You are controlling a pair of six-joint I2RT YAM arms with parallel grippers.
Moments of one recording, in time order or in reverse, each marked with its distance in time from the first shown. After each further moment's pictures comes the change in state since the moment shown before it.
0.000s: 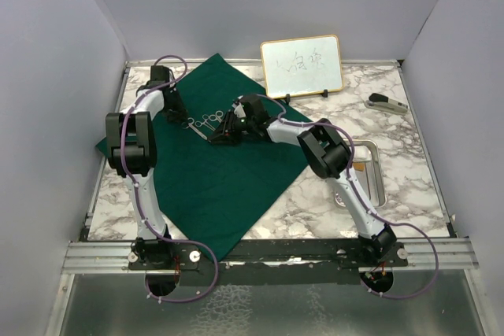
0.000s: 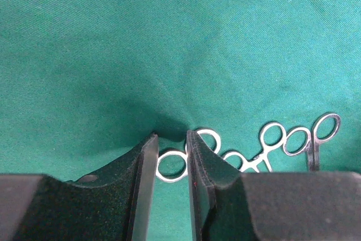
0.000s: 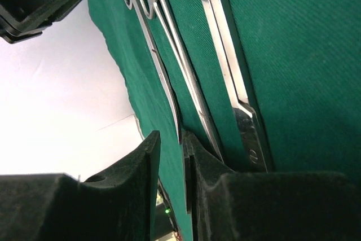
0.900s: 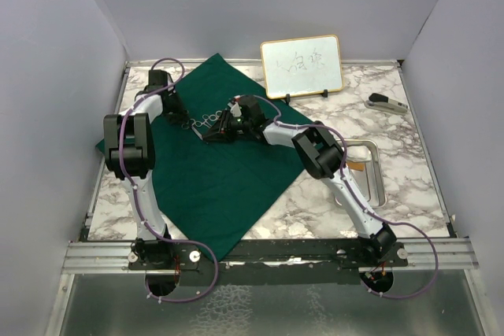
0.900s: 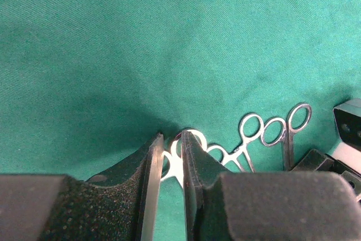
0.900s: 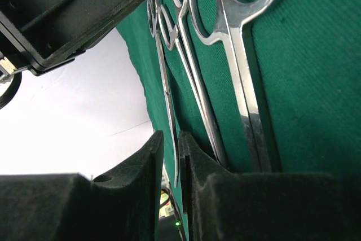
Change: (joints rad) left arm 0.013 -0.035 -0.090 0.094 0.100 -0.065; right arm 0.011 0.097 0.084 0.151 -0.026 0.115
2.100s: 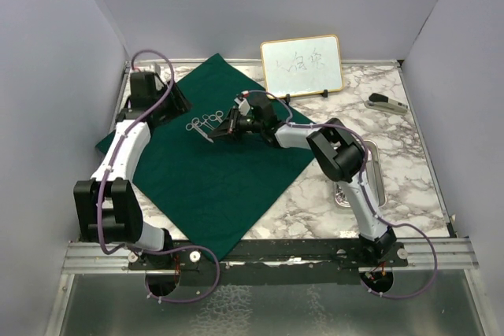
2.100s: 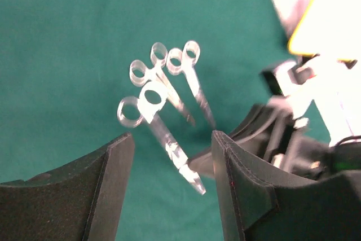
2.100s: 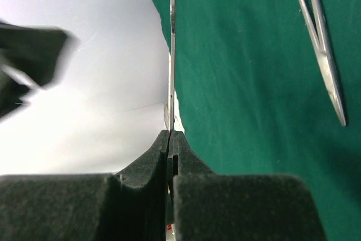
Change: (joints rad) left arm -0.046 -0.636 -0.271 0.062 -0.020 -0.023; right arm -0.005 -0.263 -0.328 0.151 0.000 -0.042
